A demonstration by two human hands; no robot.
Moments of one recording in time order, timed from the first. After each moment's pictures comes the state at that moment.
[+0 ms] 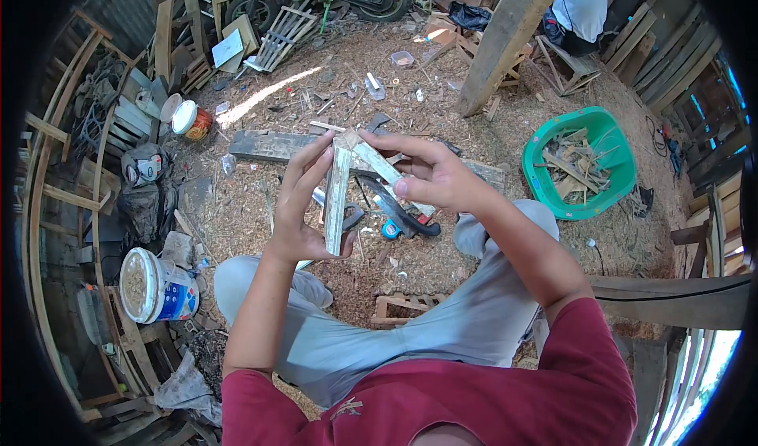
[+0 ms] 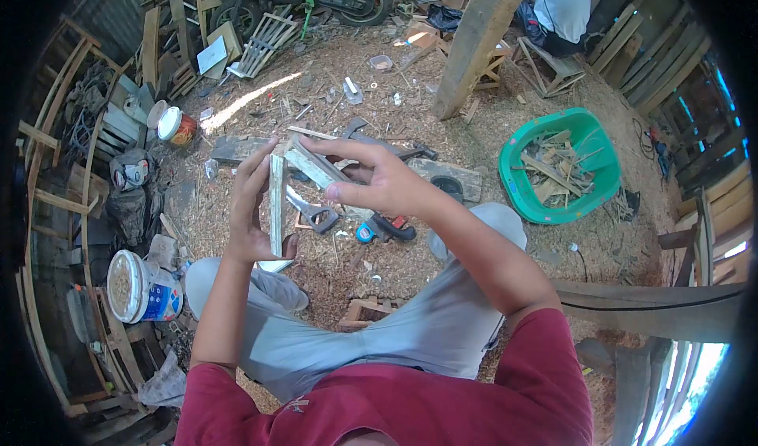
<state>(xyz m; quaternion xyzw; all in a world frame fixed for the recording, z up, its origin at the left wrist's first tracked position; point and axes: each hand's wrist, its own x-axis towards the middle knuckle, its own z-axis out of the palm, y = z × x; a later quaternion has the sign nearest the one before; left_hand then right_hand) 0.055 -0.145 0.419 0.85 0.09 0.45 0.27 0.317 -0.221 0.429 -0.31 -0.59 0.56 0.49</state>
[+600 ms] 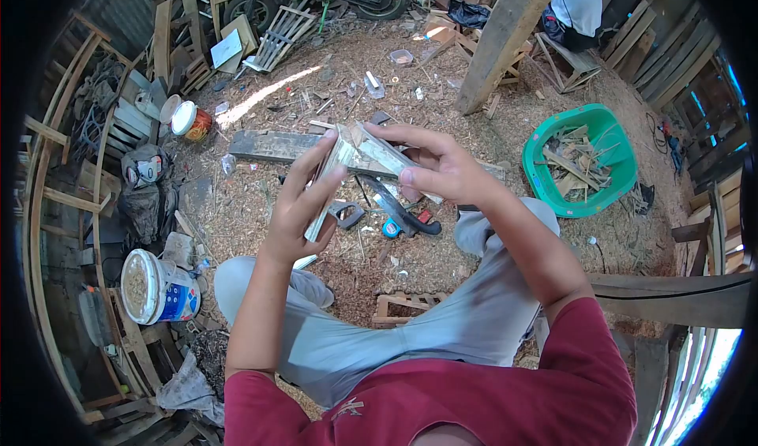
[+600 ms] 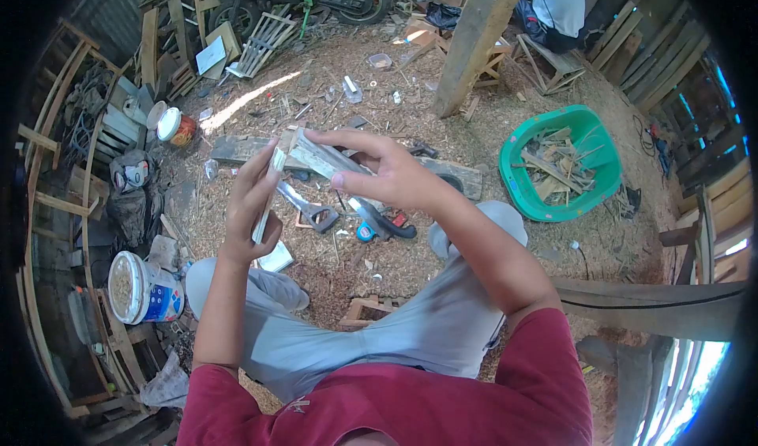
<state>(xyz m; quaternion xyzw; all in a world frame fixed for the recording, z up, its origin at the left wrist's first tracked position) 0.053 -0.145 0.431 0.88 0.06 0.42 0.22 0.328 -0.225 0.444 -0.36 -0.60 0.55 0.47</state>
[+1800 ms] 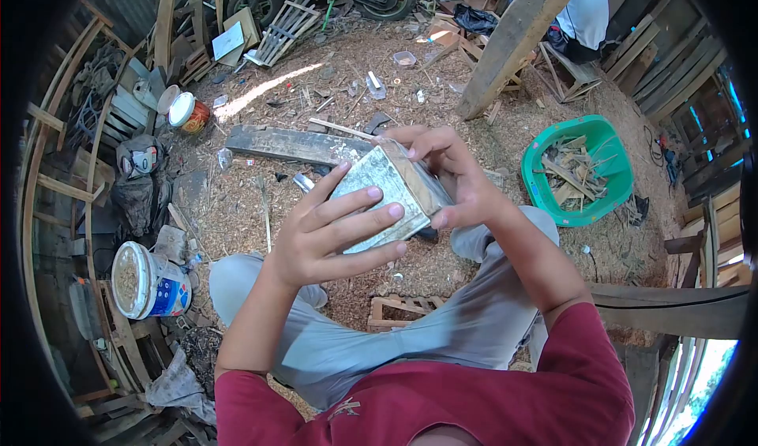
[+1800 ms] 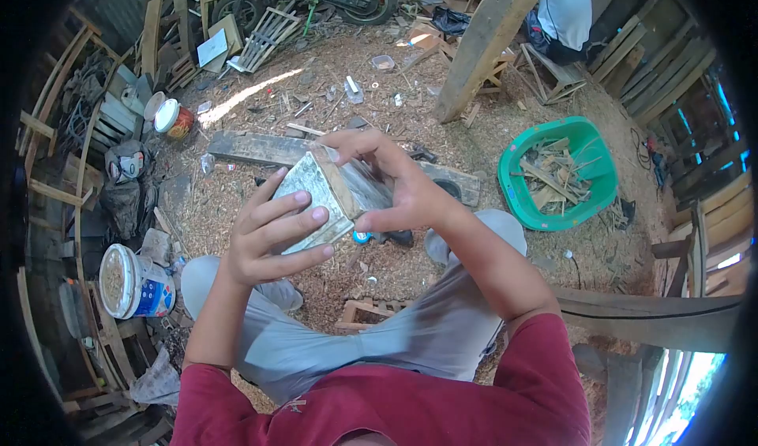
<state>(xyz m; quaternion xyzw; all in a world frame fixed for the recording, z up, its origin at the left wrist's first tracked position) 0.057 -0.174 0.456 0.91 -0.02 0.40 0.05 0.326 -0.216 0.418 -0.20 -0.67 0.45 0.55</state>
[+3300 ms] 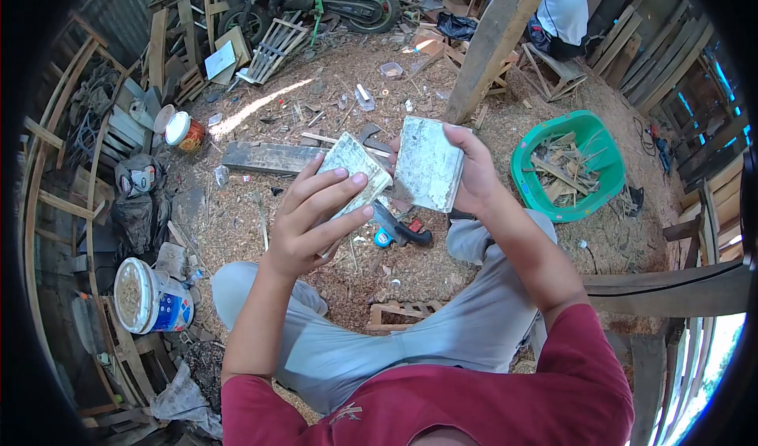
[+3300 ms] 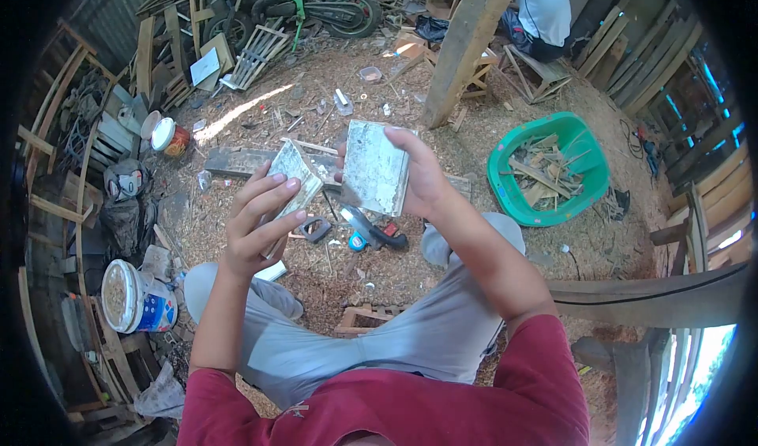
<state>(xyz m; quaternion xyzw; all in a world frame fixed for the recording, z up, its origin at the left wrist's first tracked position) 0.061 -0.170 0.450 0.90 0.05 0.43 0.09 0.343 -0.236 0.433 -0.22 -0.20 0.74 0.60</state>
